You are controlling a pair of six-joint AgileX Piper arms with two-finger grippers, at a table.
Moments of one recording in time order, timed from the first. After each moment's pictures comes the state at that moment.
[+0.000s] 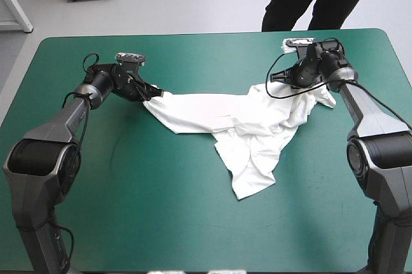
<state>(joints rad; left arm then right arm) -0.15 2.02 -1.60 -0.15 0.68 0.15 0.15 2.06 -1.83 0.04 0.92 0.08</state>
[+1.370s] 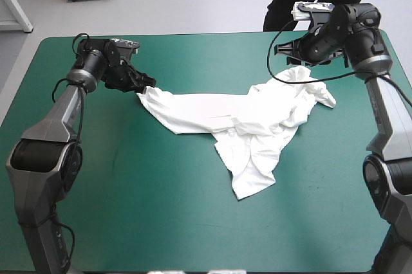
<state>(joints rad) -0.14 2.05 -1.88 -0.05 1.08 0.11 0.15 1.88 -2.07 0.14 1.25 0.08</state>
